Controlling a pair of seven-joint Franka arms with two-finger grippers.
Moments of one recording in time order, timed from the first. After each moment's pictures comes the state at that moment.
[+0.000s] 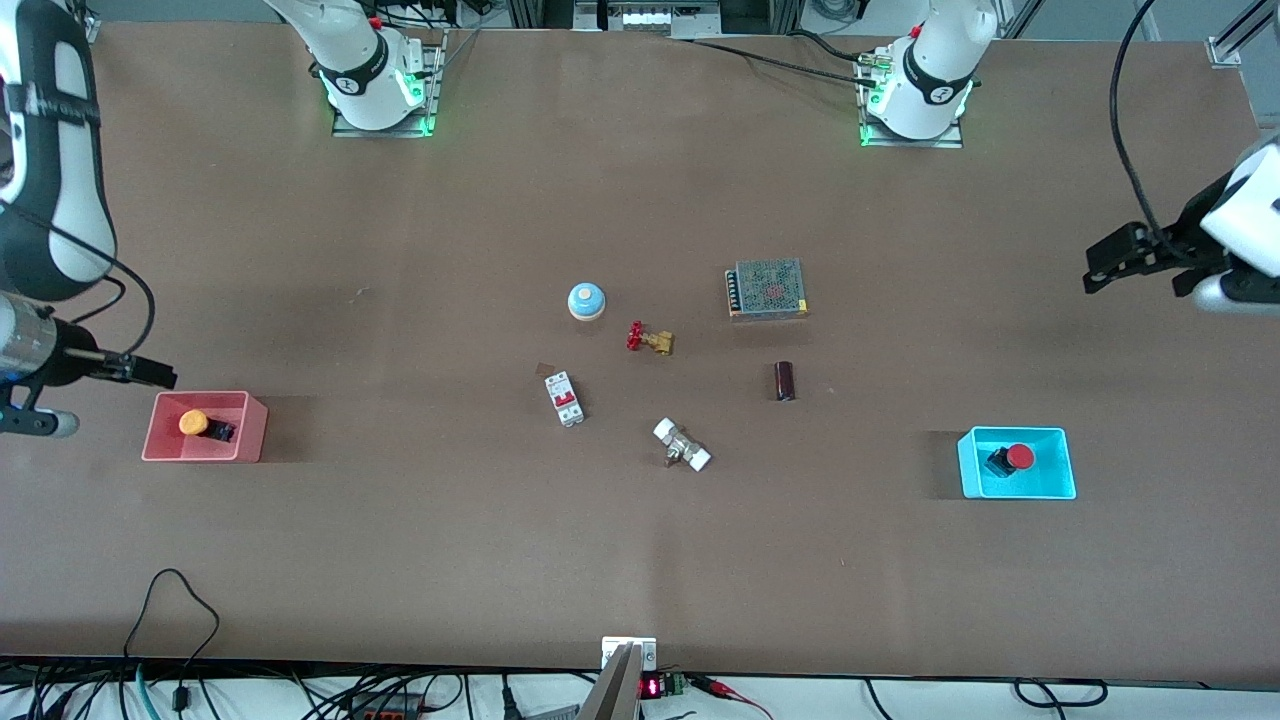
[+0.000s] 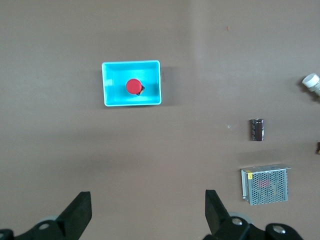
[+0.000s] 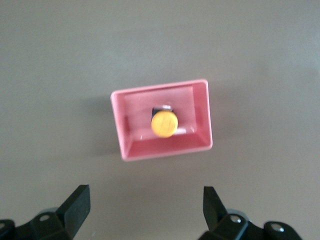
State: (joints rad) left arm 0.03 0.09 -0.03 -1.59 0.00 1.66 0.02; right arm -0.04 0.43 -0.17 -1.61 -0.01 2.00 -0.07
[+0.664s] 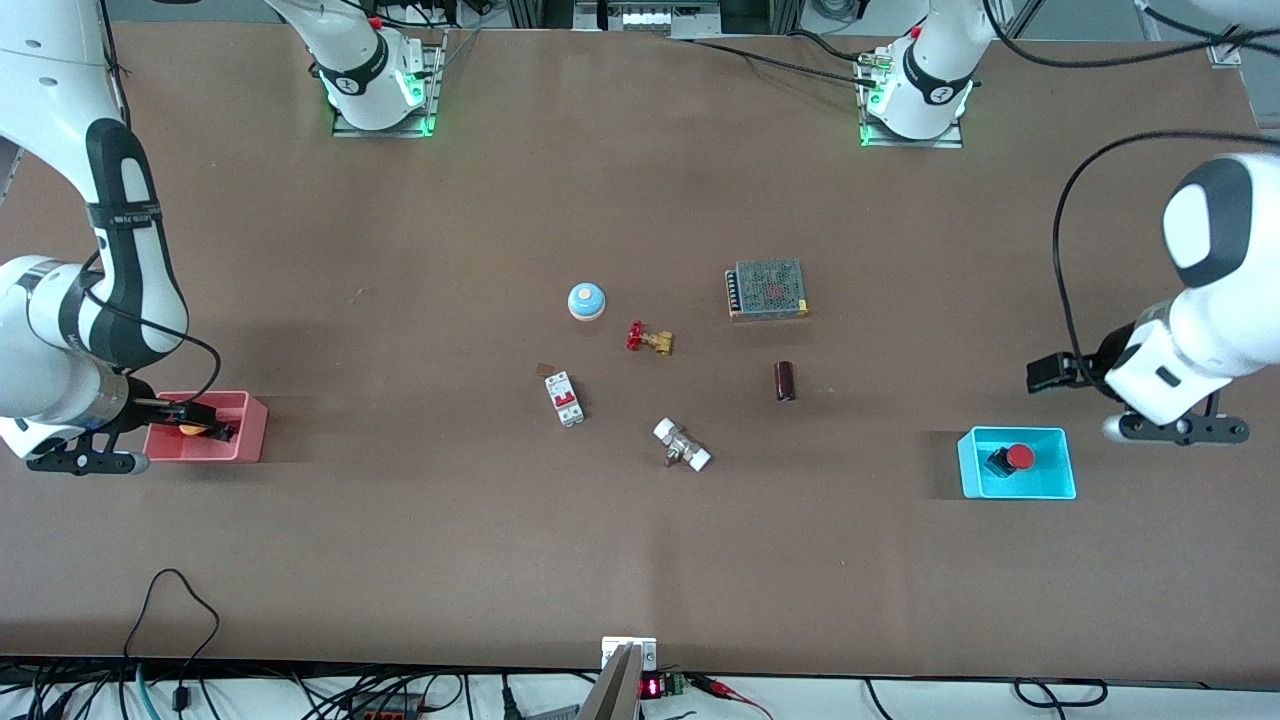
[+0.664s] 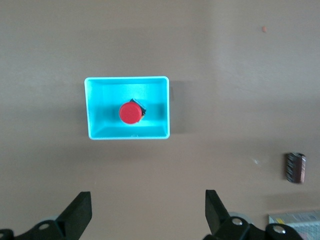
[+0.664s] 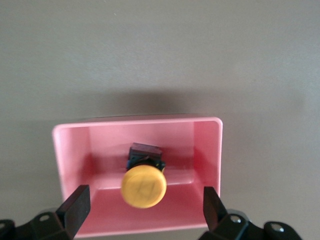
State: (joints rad) left arm 0.05 0.36 -0.02 -1.59 0.00 1.91 0.02; right arm -0.07 0.63 -0.17 -1.61 -0.01 2.22 -0.20
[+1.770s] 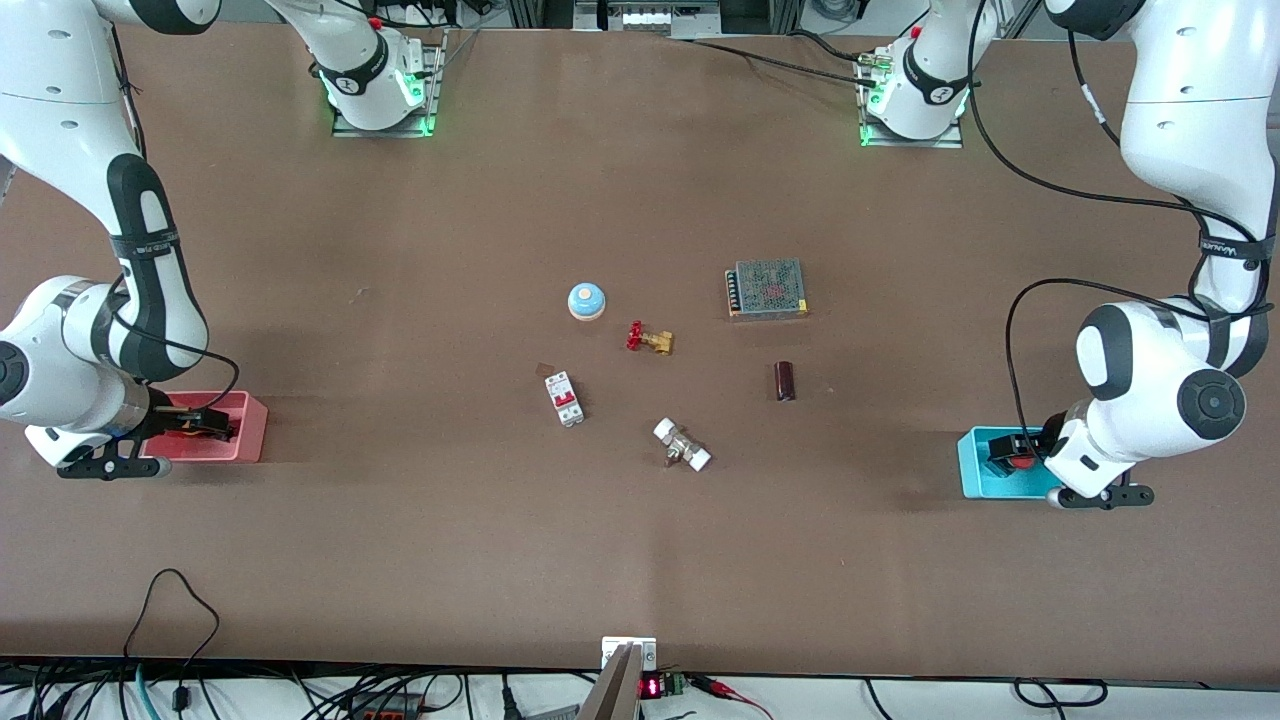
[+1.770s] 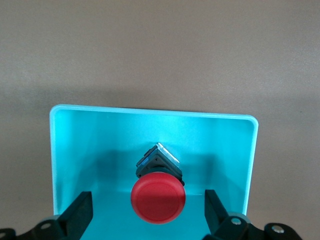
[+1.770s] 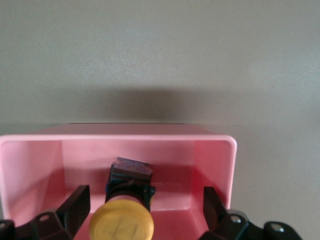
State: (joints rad) left arm 0.11 0.69 -0.01 -1.58 0.00 2.24 0.03; right arm -0.09 0.71 -0.16 -1.61 -0.01 2.30 -0.24
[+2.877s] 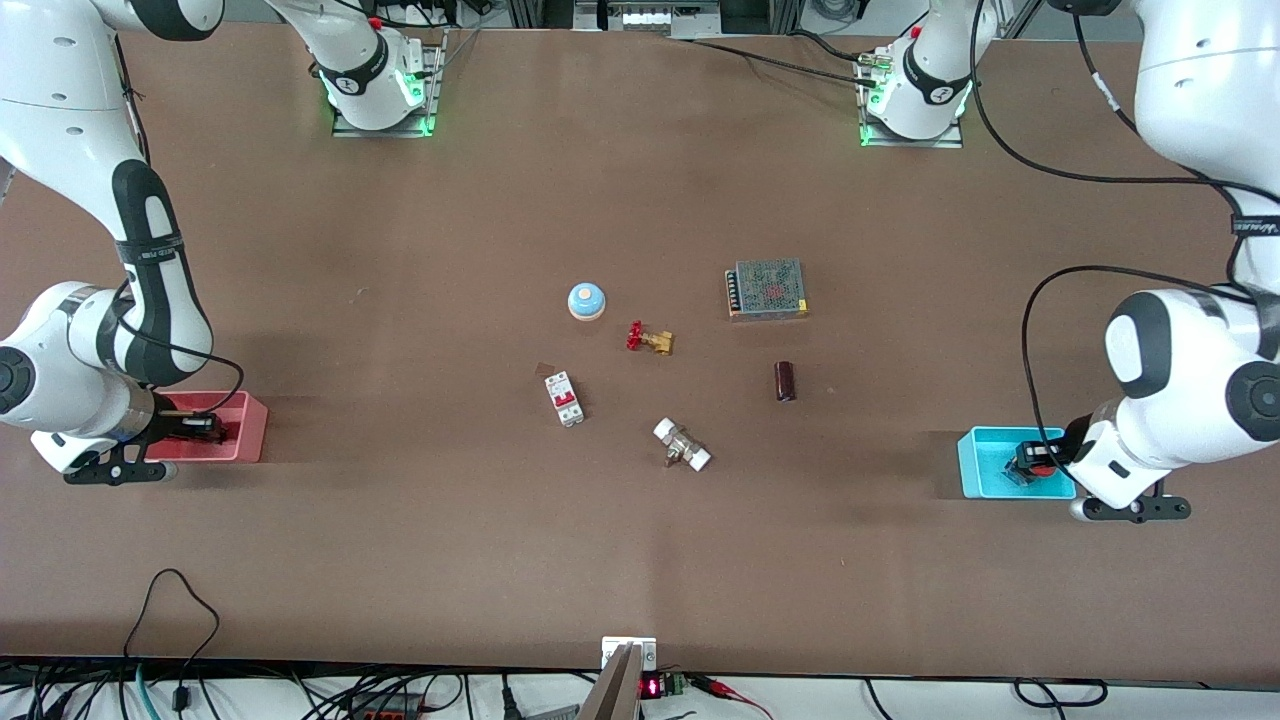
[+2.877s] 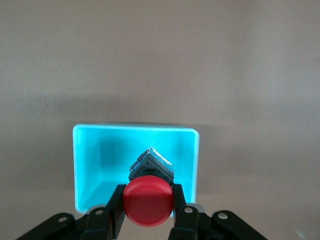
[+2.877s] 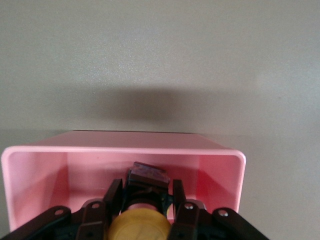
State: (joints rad) left arm 0.07 0.63 -0.02 -1.42 0.00 2.01 -0.01; right arm -0.09 0.73 -0.16 -1.58 -0.01 2.29 -0.26
